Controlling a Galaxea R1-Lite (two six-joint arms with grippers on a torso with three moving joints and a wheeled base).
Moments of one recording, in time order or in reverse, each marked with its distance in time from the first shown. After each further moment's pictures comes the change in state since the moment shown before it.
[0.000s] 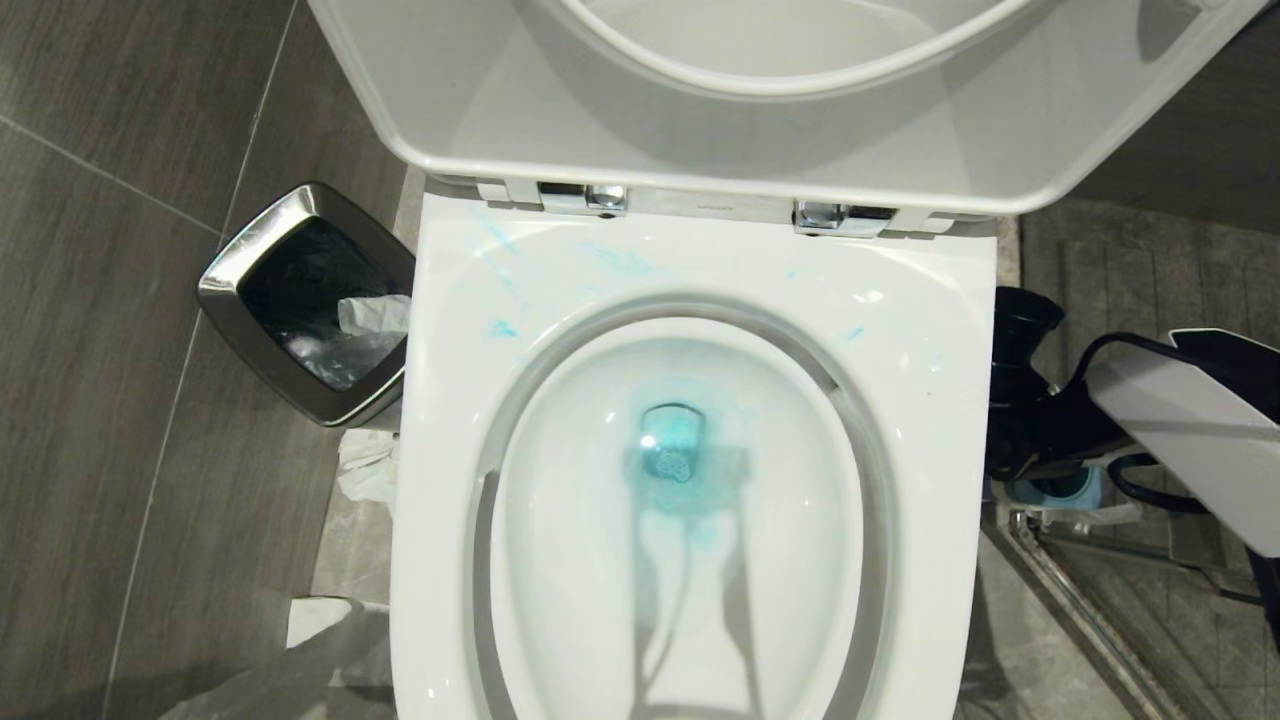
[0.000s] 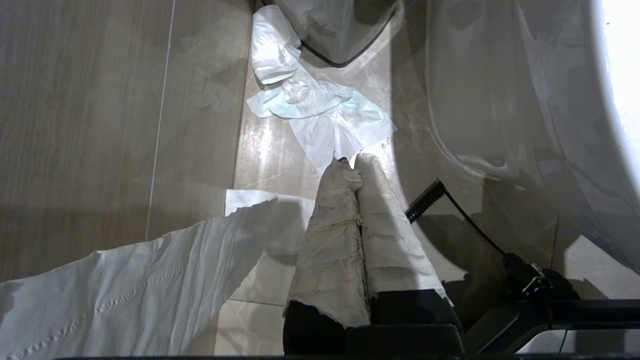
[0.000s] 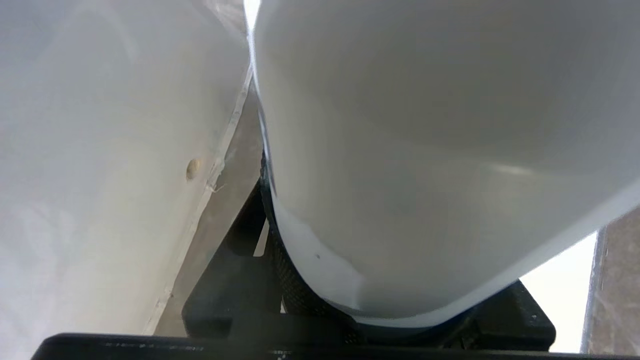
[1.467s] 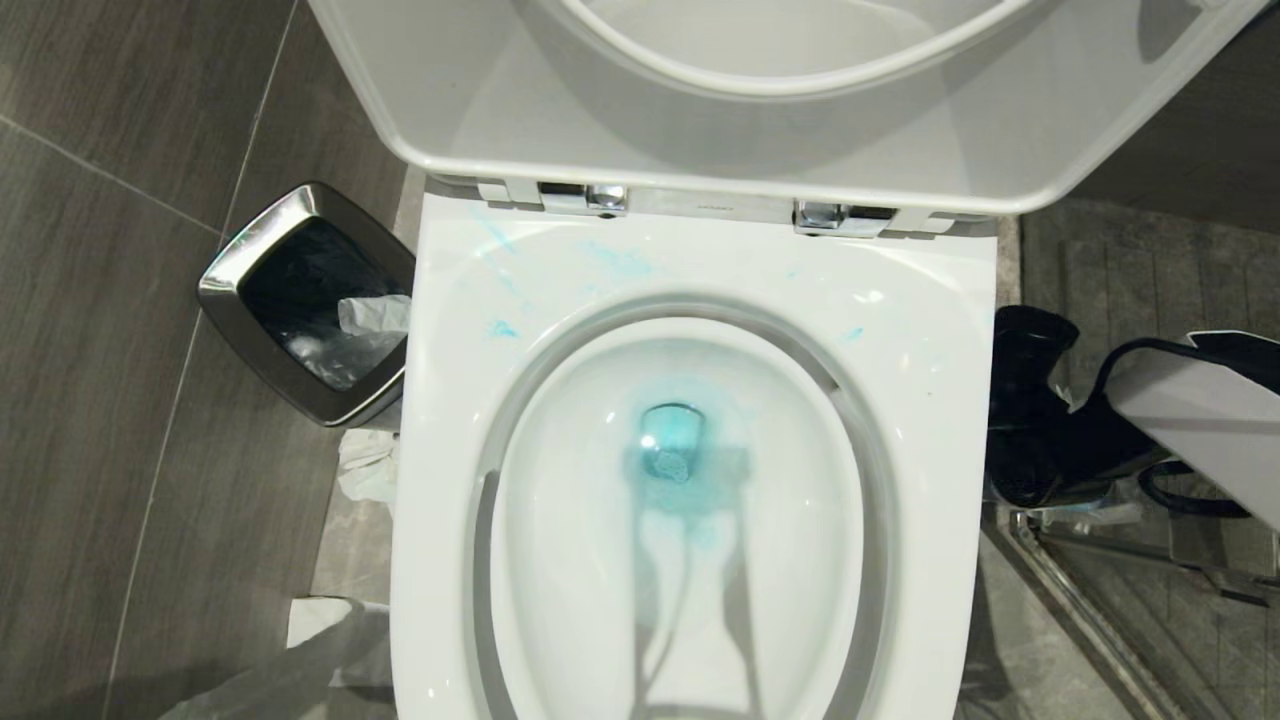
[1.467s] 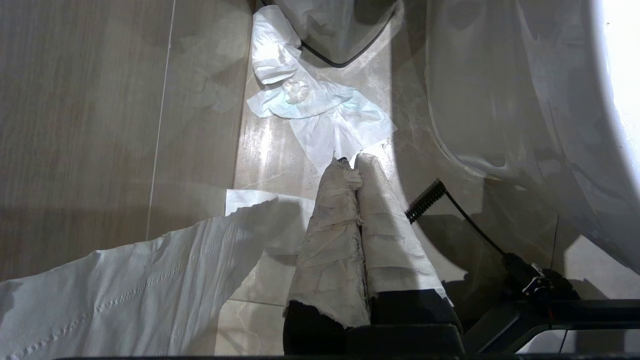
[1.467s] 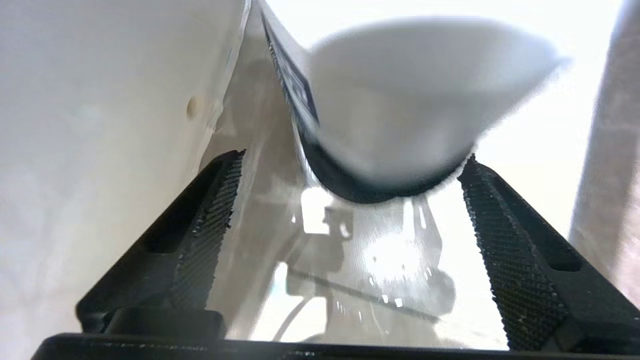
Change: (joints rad) left arm 0.000 0.000 0.000 0.000 0.000 0.000; right arm -0.002 -0.078 0.202 -0.047 -0.025 0.001
